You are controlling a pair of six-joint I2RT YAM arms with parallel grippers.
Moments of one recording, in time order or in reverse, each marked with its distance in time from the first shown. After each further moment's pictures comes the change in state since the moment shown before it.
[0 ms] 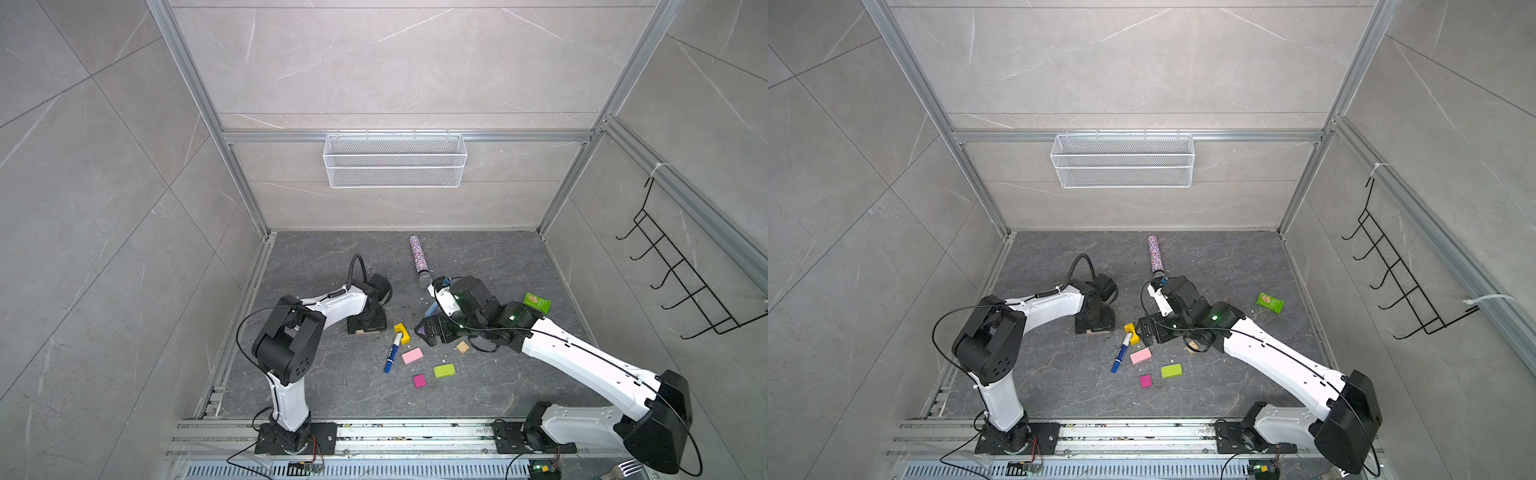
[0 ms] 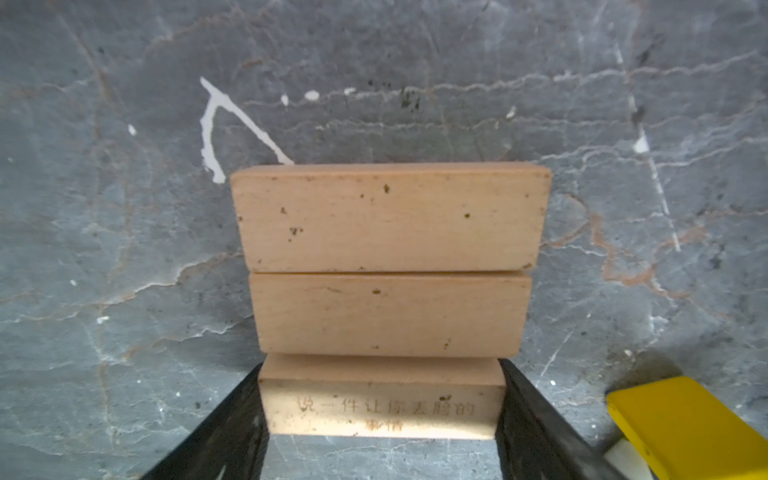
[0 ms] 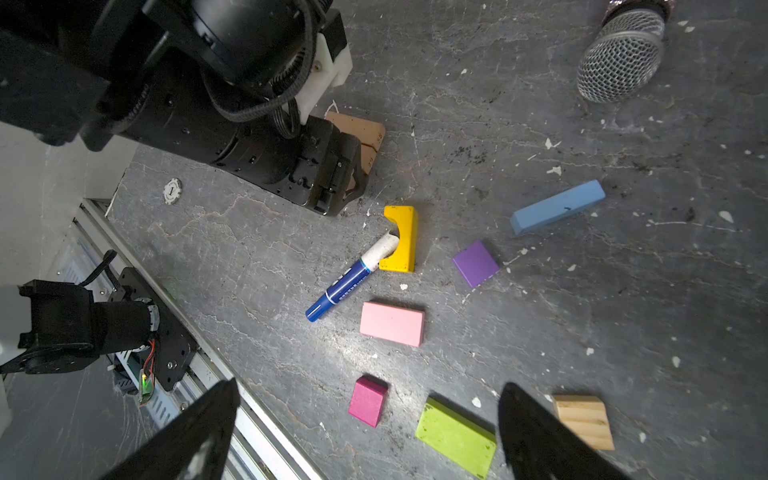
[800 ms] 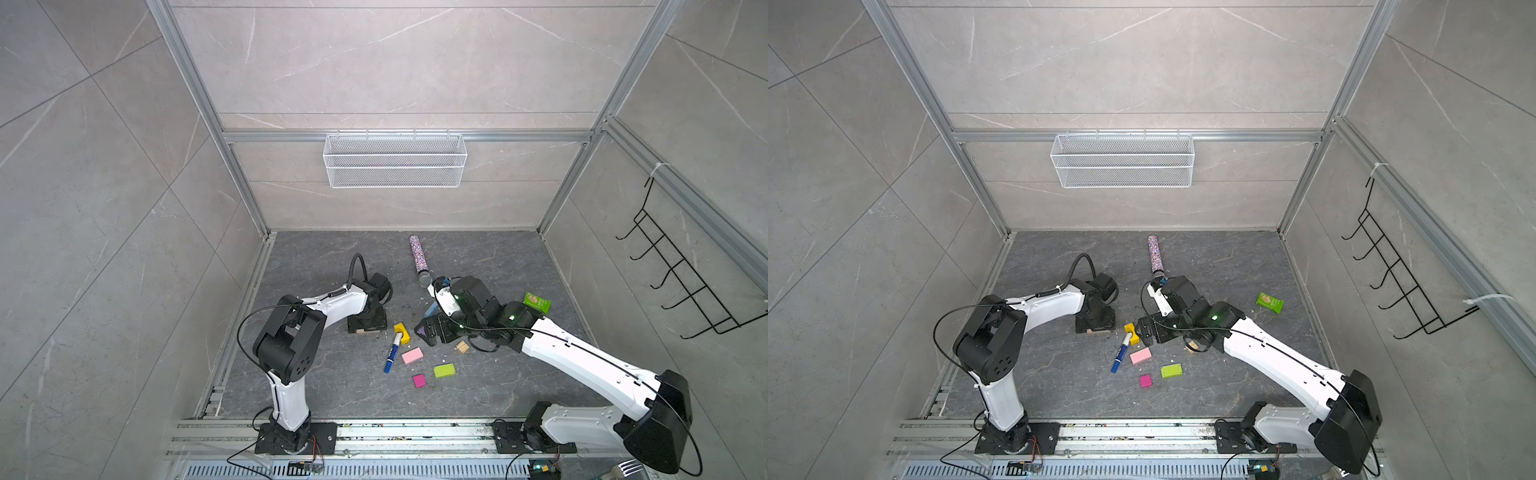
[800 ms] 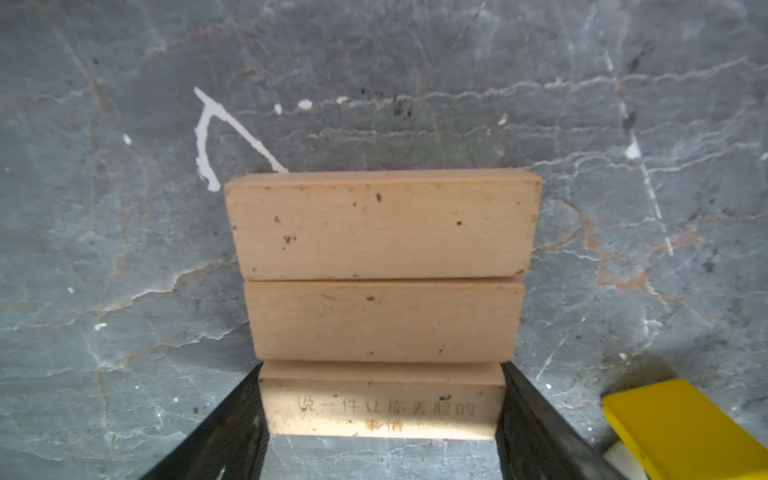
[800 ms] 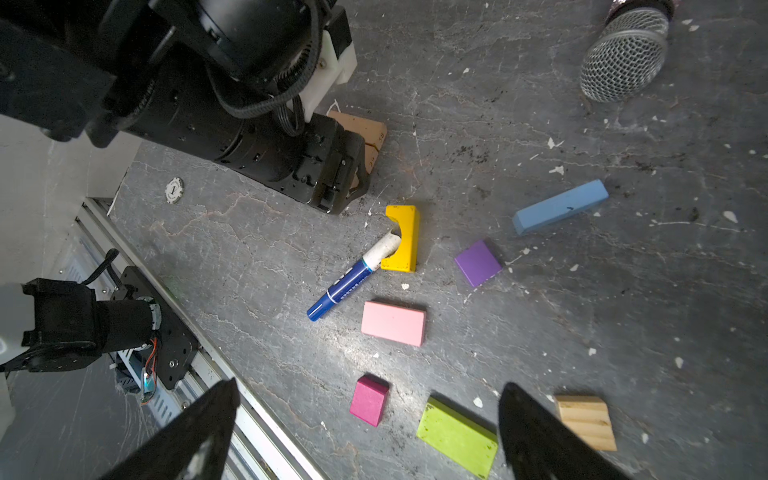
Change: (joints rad) left arm 0.000 0.009 0.011 0.002 0.000 -0.002; right arm 0.000 0.000 0.000 0.000 -0.008 0.000
